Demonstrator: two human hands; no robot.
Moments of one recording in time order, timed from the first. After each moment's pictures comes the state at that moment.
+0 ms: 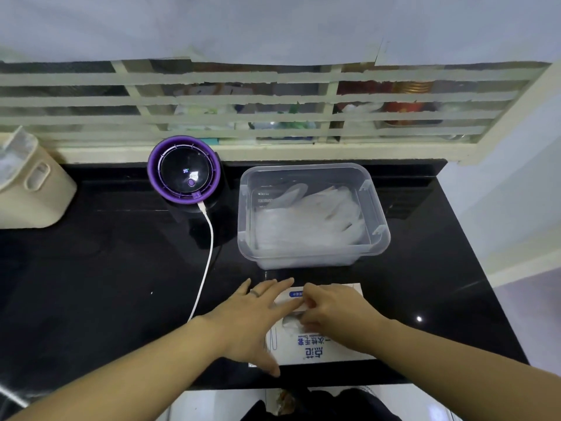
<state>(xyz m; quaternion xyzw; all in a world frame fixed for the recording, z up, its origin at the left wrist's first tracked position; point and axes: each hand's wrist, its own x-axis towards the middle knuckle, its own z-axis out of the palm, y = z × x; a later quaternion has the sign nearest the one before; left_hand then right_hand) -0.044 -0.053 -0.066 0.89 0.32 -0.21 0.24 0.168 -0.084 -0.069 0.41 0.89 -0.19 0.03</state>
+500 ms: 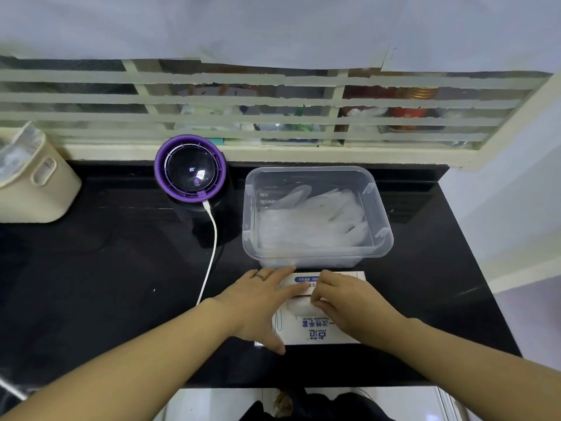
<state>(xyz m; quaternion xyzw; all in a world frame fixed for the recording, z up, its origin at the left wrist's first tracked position) -0.035 -0.036 -0.065 0.90 0.34 -0.18 0.22 0.176 -0.078 -0.055 0.49 0.85 -0.19 -0.07</state>
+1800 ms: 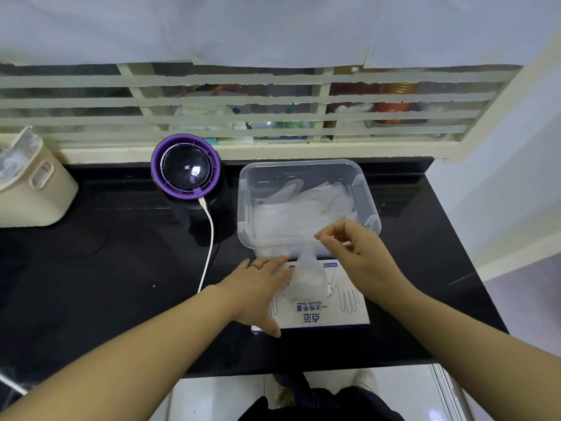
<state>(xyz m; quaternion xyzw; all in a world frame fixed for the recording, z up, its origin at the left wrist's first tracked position) -0.030 -0.037 -0.057 0.89 0.36 -0.23 0.19 0.170 -0.076 -0.004 0.64 0.58 -0.37 -0.35</state>
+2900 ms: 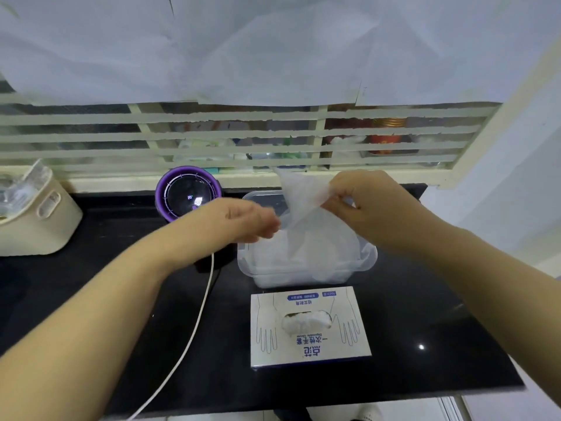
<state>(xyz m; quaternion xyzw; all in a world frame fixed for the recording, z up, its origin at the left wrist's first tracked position) -0.056 0.009 0.089 0.70 0.44 0.15 0.55 0.176 -0.027 0.114 0.60 0.78 -0.12 -0.16</state>
